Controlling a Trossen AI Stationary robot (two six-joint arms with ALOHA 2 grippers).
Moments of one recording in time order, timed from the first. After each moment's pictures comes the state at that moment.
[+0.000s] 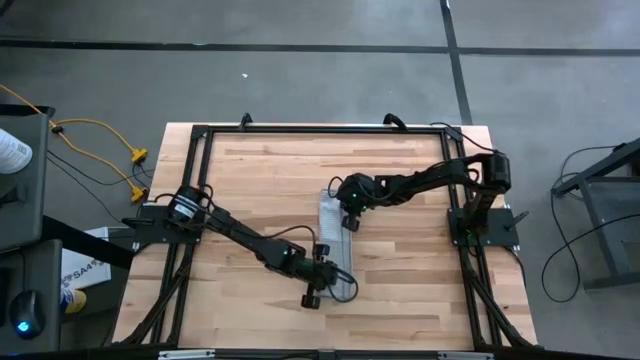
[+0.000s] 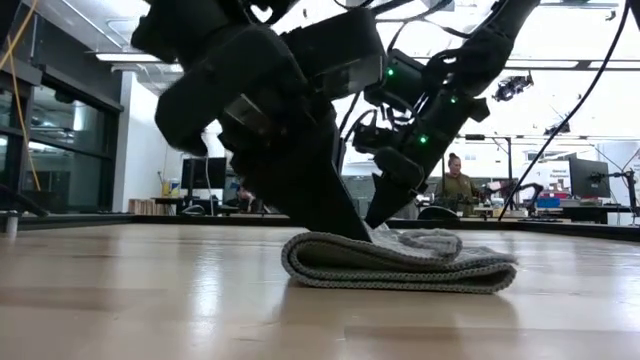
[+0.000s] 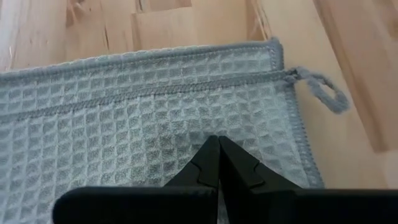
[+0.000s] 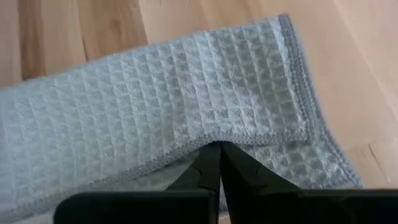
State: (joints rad) left arm -0.39 2.03 1.26 -0.06 -0.11 -0.18; right arm -0.16 1.80 0.88 -0.01 0.02 0.13
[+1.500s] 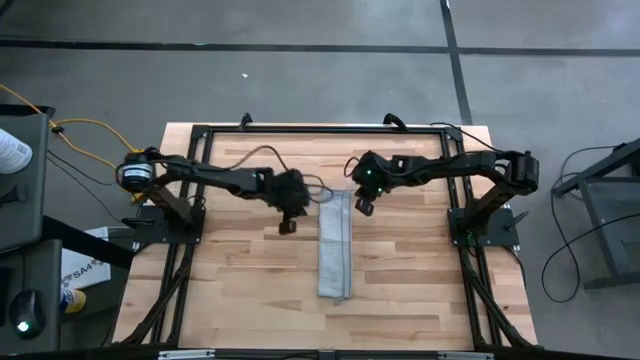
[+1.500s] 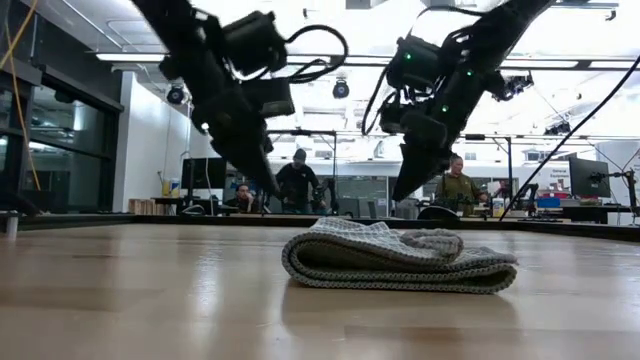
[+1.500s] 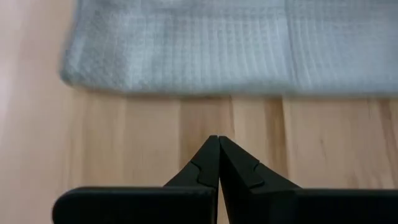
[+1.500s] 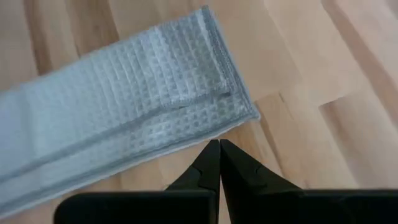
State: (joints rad) left arm 0.13 1.59 0.93 -0.25 0.14 0.08; right arm -0.30 1.58 0.86 -0.26 -0.09 0.14
